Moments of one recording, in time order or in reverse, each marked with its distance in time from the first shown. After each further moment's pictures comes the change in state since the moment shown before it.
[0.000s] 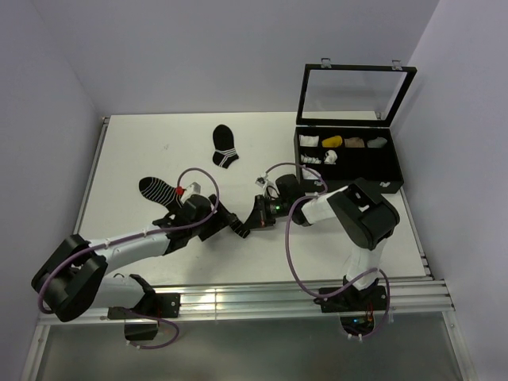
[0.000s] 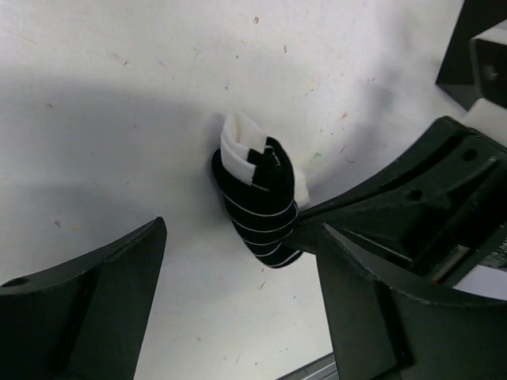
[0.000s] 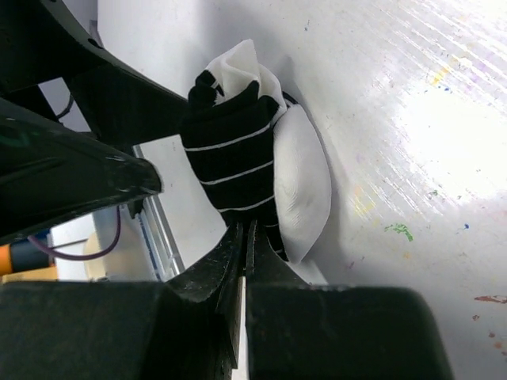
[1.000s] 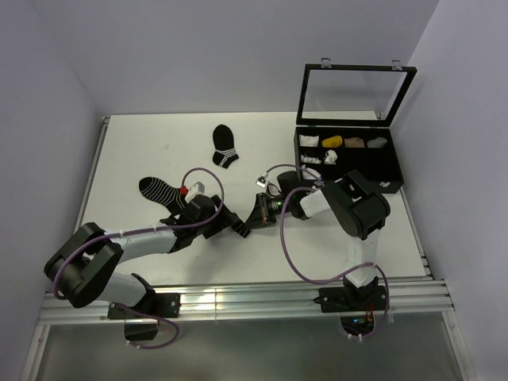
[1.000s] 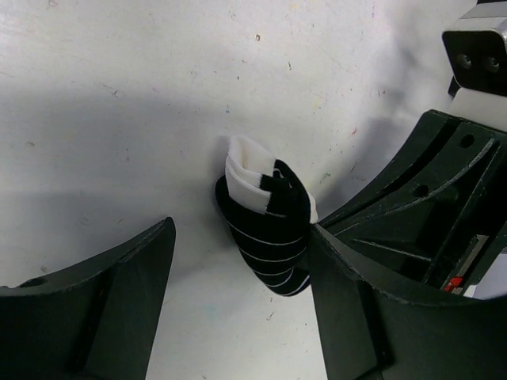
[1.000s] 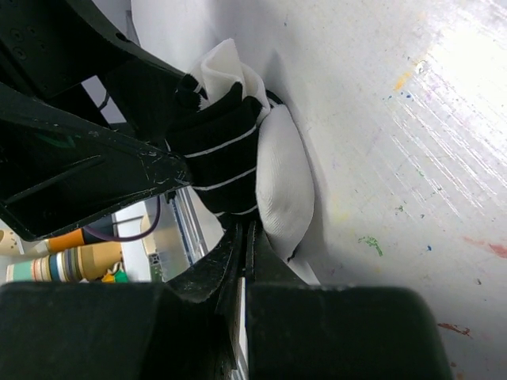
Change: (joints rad) left arm 0.000 0.093 -0.019 0.143 -0.021 0.032; right arm -0.071 0.127 0.074 -0.019 -0.172 0.053
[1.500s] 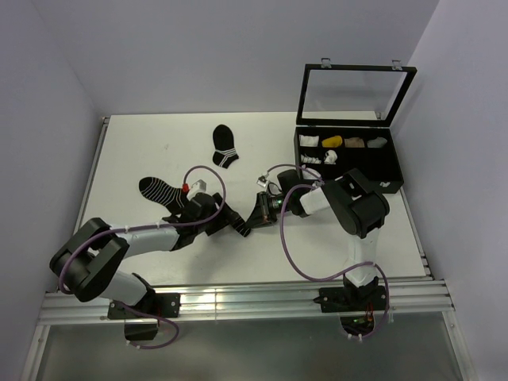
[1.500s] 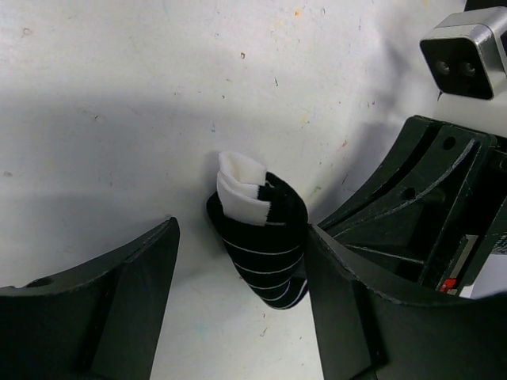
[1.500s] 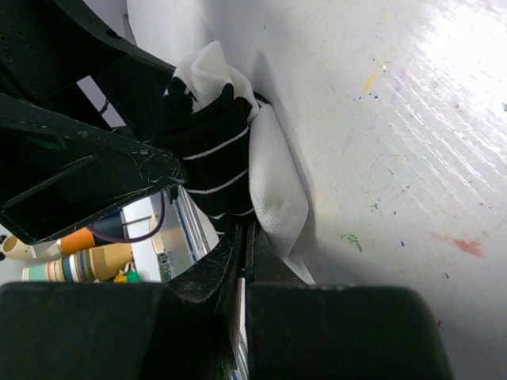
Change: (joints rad) left arm 0.012 0.043 0.009 0.061 0.008 0.019; right arm -0.016 0.017 0.031 -0.065 -0.009 -0.006
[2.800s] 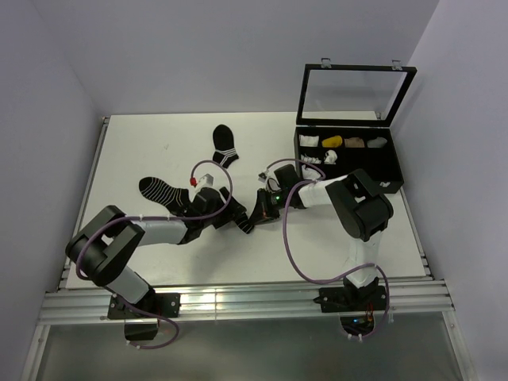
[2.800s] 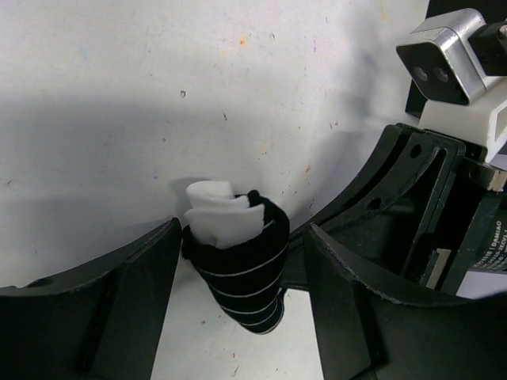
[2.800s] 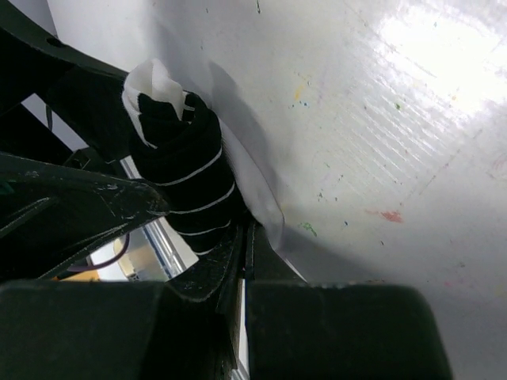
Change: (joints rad) left arm 0.008 0.132 0.061 0.131 0.045 0.020; right arm 0.003 -0.039 0.103 -0.304 0.168 -0.112
